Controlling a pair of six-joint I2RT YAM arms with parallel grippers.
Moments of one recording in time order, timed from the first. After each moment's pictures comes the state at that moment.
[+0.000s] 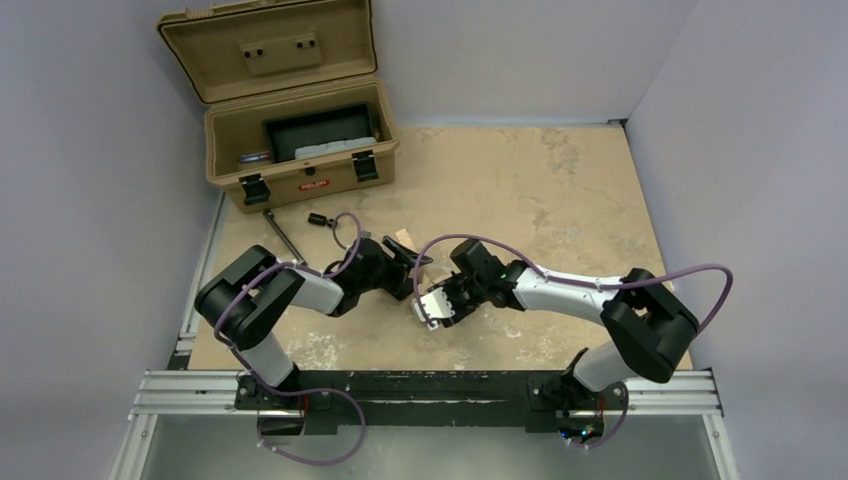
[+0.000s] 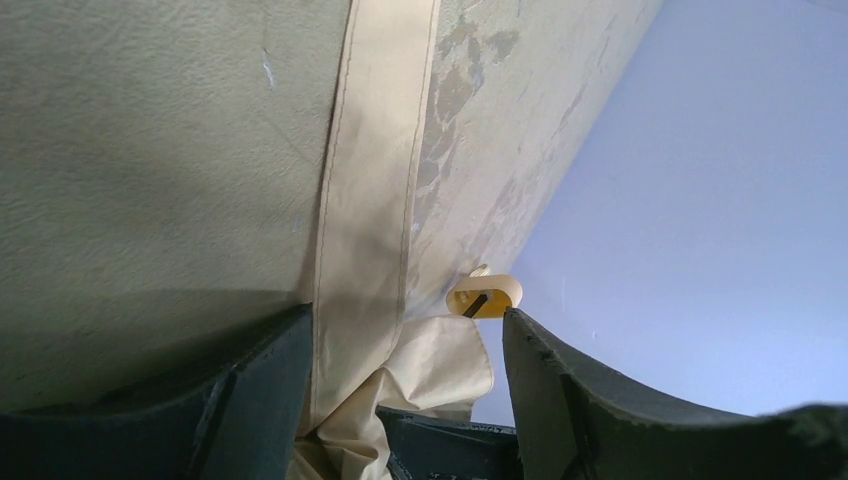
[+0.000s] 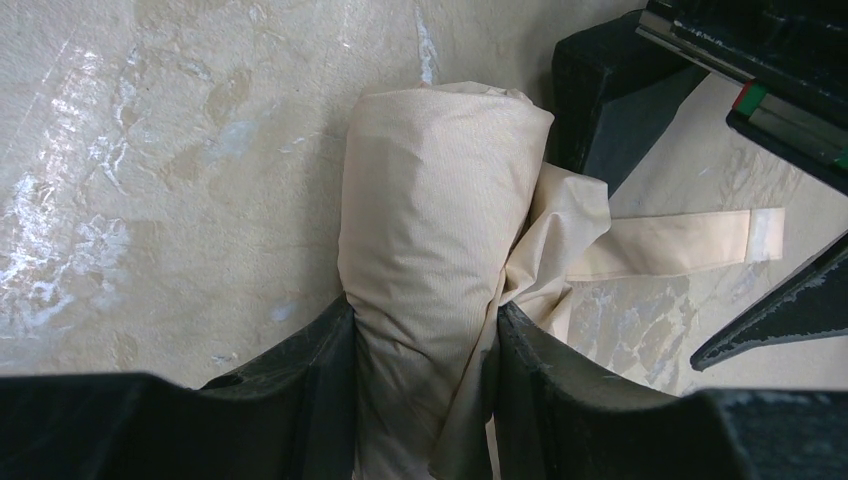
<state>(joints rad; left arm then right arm) -0.64 1.67 0.47 0.62 0.17 -1.58 0.85 1.48 0.72 -0.23 -0.41 -1.18</state>
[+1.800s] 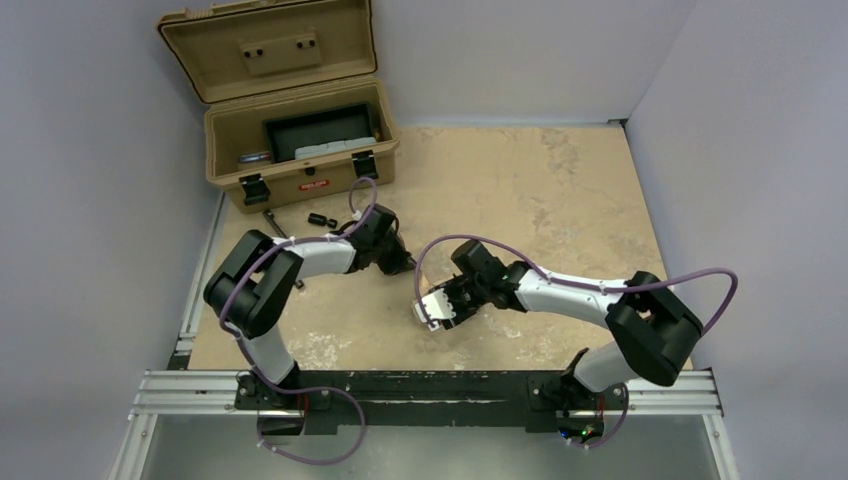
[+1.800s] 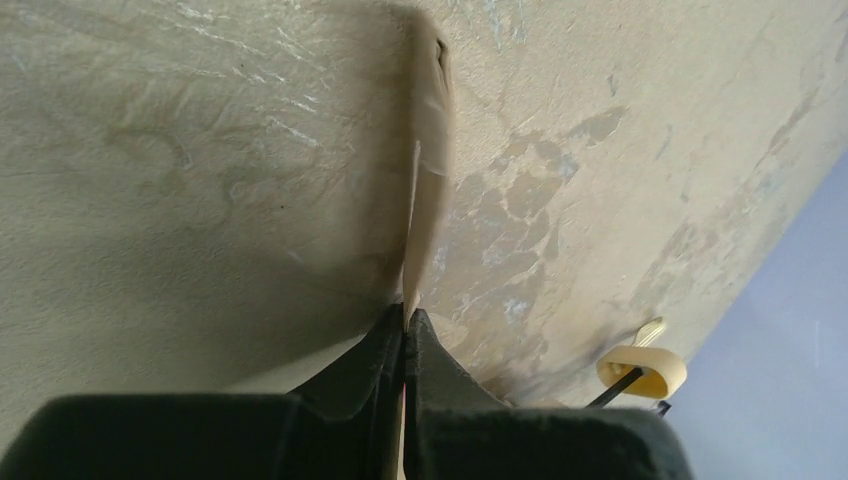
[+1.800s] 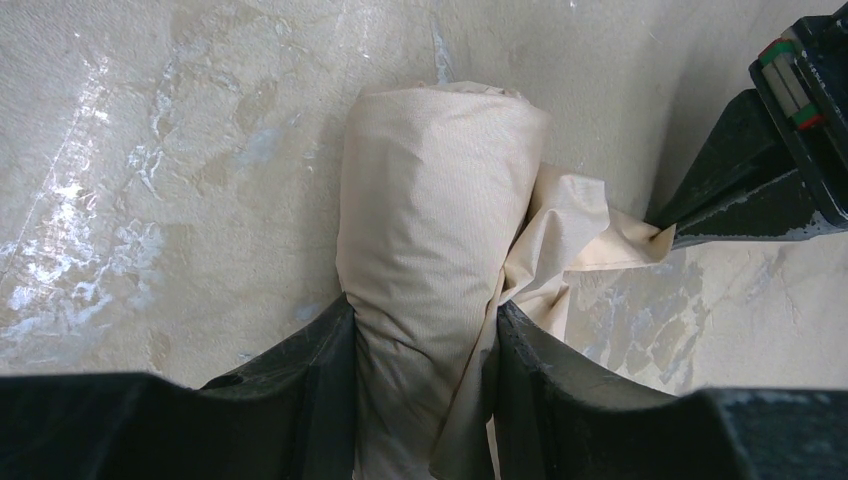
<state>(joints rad) -0.57 1.74 0.84 0.01 0.14 -1.14 0.85 1.45 0.71 -0.24 -0.42 -1.15</state>
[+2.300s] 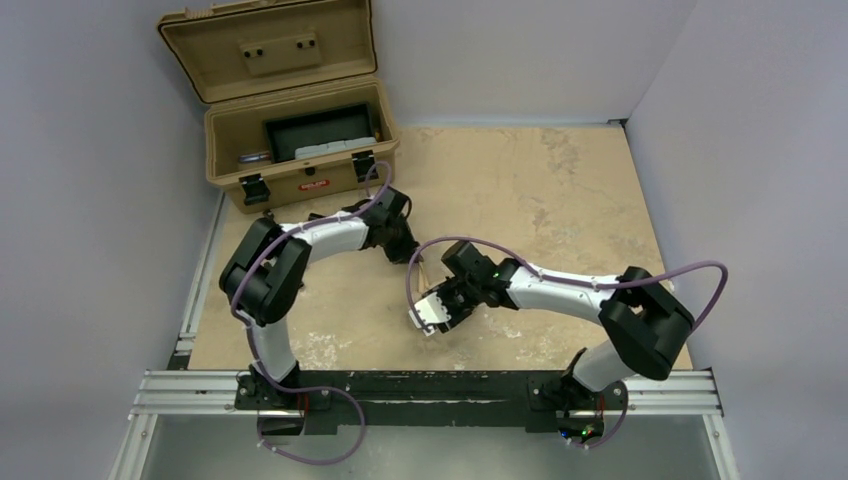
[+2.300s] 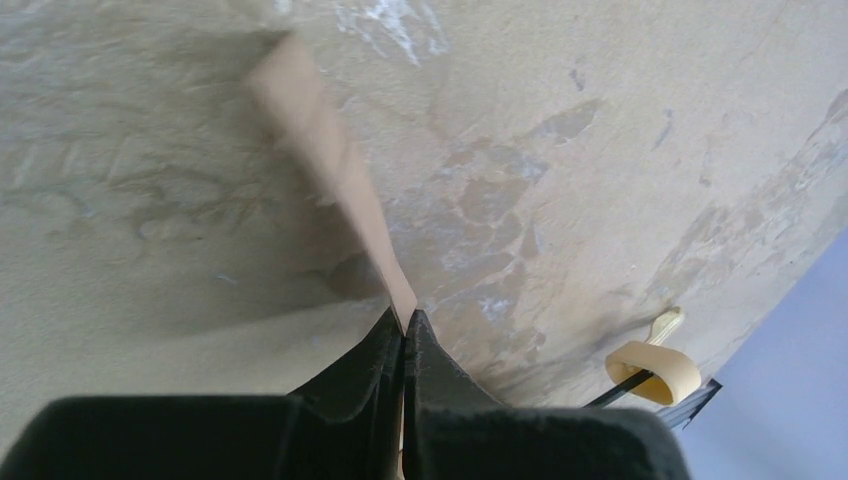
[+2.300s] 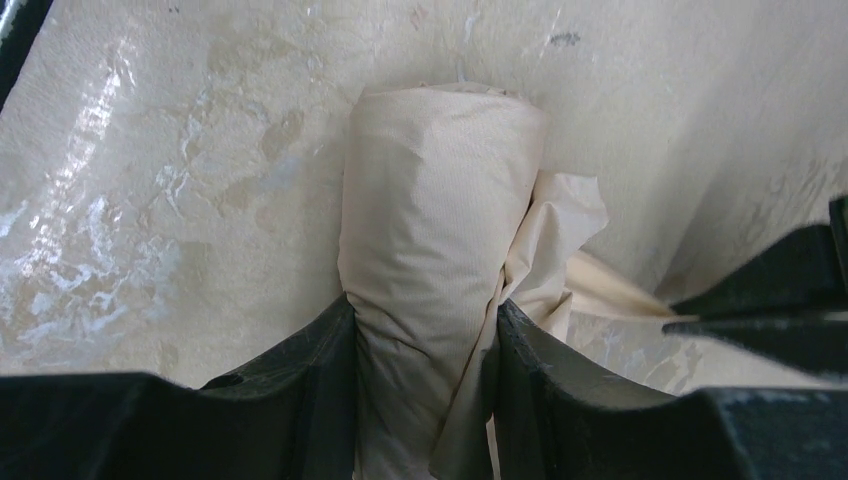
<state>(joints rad) -0.57 1.83 1.07 -0.27 0.16 -1.00 0.88 1.49 0.77 -0.32 -0.44 -1.19</state>
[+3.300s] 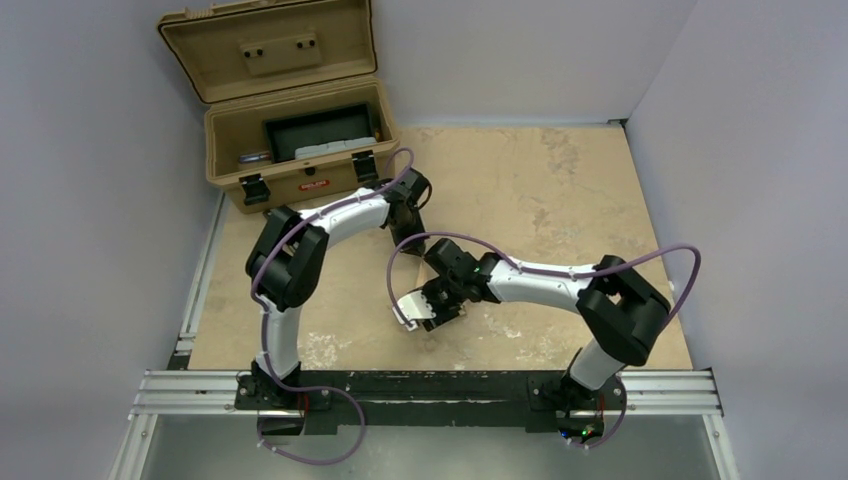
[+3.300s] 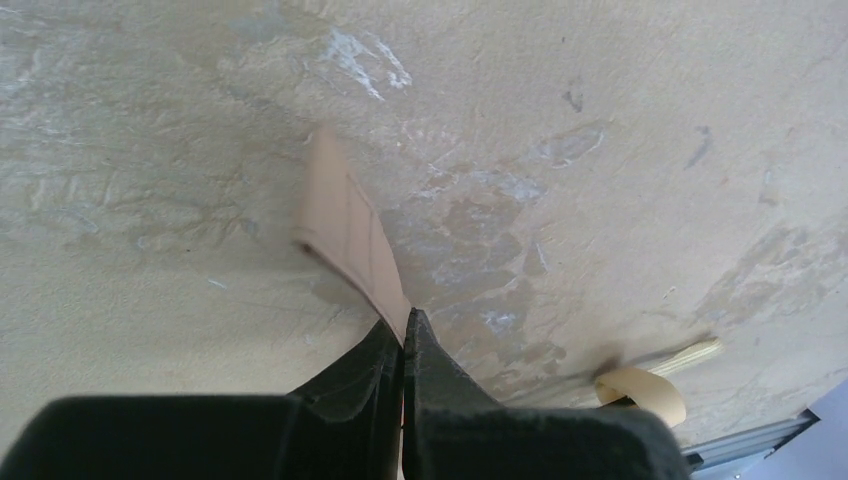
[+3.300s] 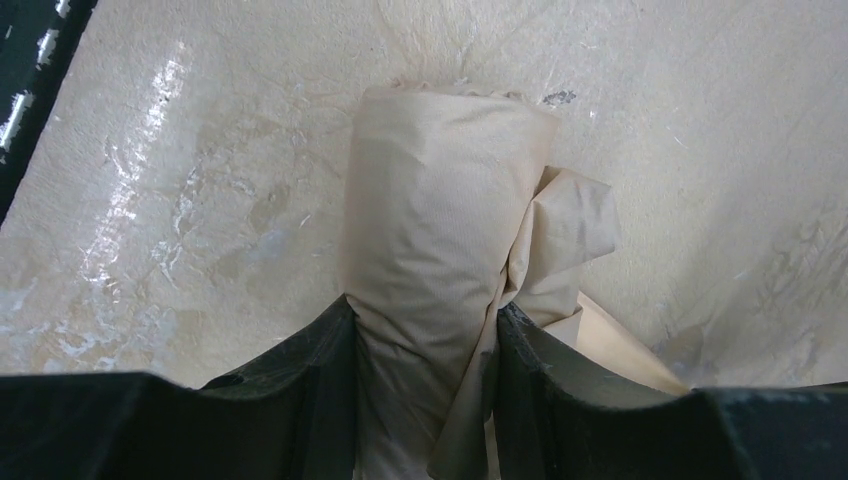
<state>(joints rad) -0.61 2.00 1.45 -0.66 0.10 -0.91 0.94 1.61 0.89 -0.36 -0.43 -1.12</state>
